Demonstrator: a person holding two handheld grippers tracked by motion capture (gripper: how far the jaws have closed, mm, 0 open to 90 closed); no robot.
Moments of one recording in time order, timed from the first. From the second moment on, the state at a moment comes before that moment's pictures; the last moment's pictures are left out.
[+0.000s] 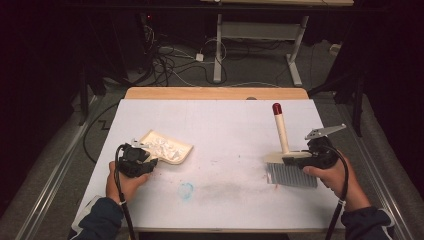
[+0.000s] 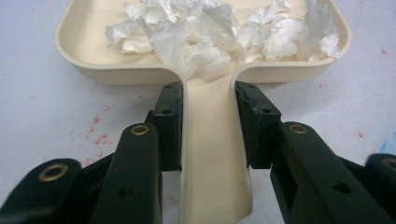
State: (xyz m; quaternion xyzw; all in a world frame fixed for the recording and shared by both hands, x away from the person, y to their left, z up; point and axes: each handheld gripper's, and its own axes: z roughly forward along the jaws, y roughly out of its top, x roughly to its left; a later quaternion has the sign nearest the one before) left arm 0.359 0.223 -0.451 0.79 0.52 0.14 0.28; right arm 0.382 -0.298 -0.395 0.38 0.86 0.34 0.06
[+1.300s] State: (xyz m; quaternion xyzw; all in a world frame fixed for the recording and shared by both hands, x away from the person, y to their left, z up) left arm 0.296 0.215 -0.452 0.84 0.36 0.22 0.33; right arm 0.436 -0.323 -0.425 0.52 0.77 0.28 0.22
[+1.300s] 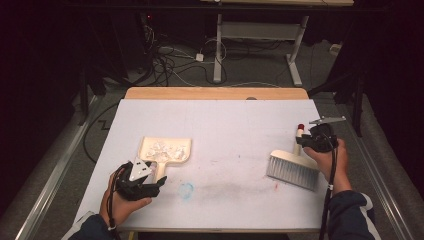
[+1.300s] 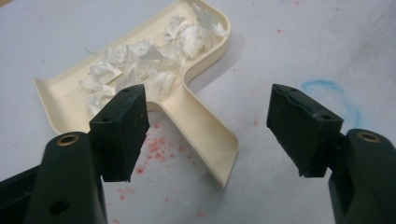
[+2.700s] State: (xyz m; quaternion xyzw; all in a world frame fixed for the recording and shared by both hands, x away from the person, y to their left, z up) left arm 0.285 0.222 -0.454 0.84 0.35 0.25 0.33; right arm 0.416 -0.297 -0.405 0.46 0.75 0.39 0.28
